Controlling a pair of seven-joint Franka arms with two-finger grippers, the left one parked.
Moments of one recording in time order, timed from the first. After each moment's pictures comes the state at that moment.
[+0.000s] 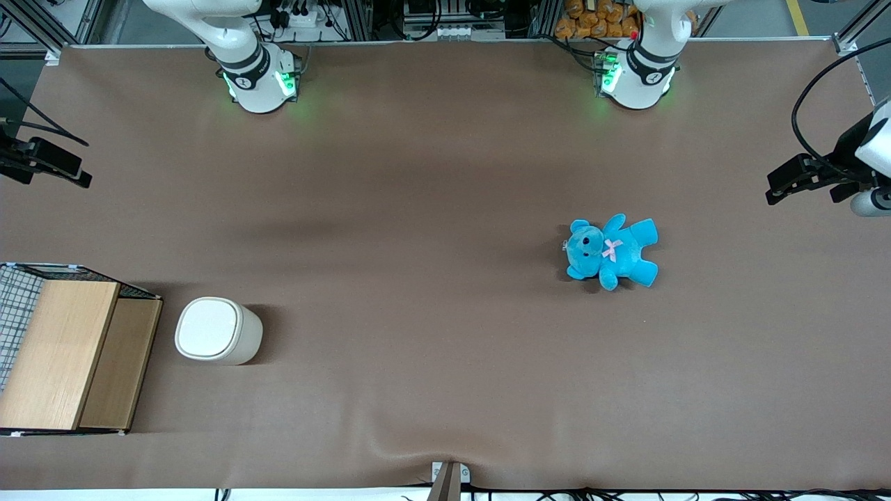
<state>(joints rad) -0.03 0.00 -0.07 -1.54 0.04 1.49 0.01</state>
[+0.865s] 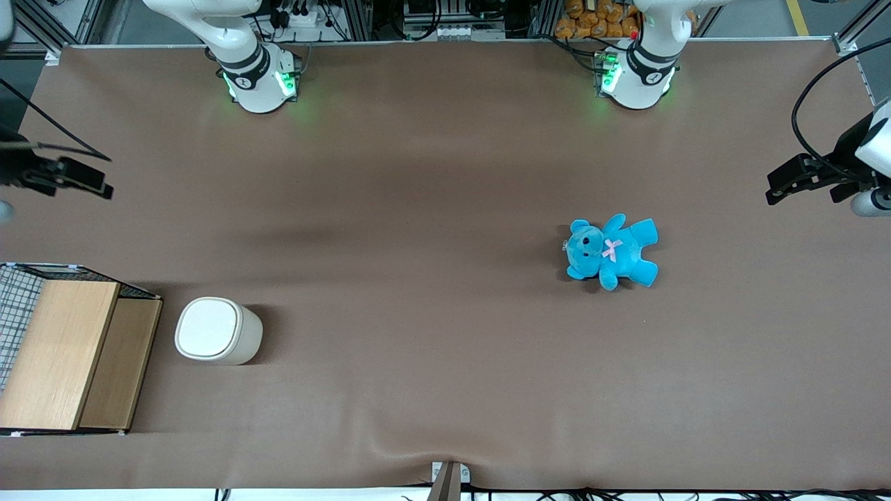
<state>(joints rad) -0.01 0.06 -0.06 -1.57 0.04 1.53 0.01</state>
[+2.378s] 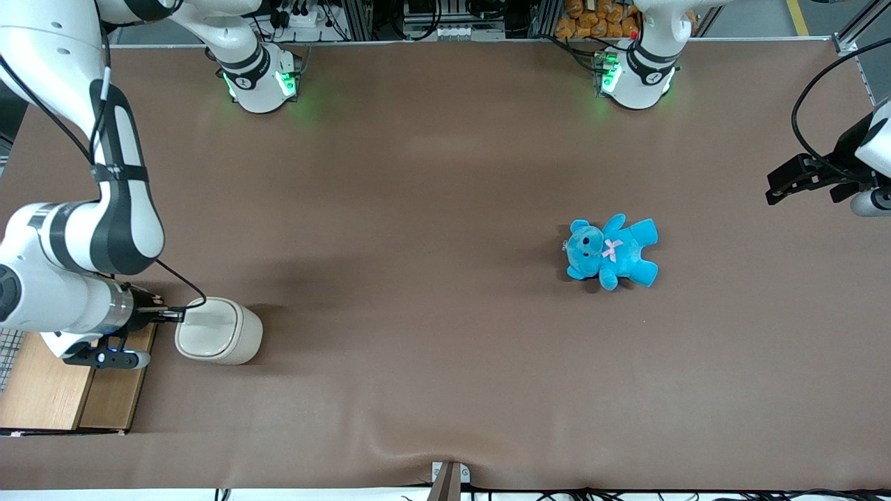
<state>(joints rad) 0.03 0.60 -0.06 -1.40 0.04 1.90 0.04</state>
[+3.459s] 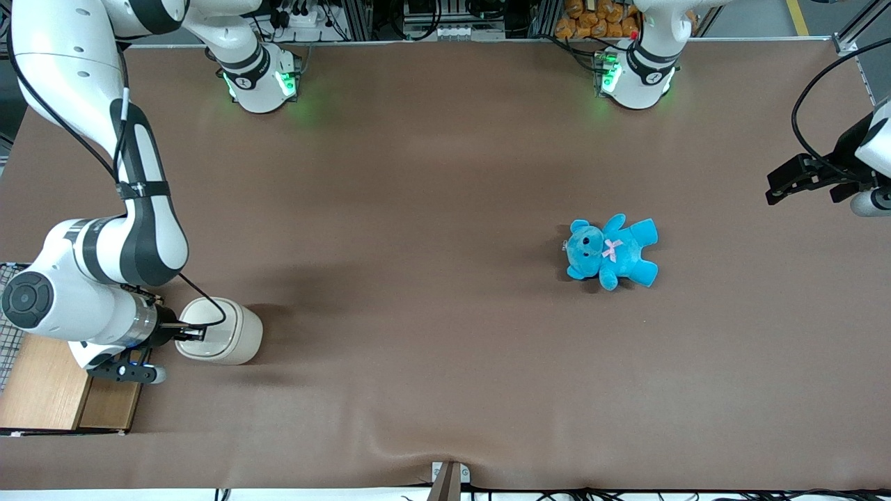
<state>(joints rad) 0.05 0.65 -0.06 -1.39 0.10 2.03 0.09</state>
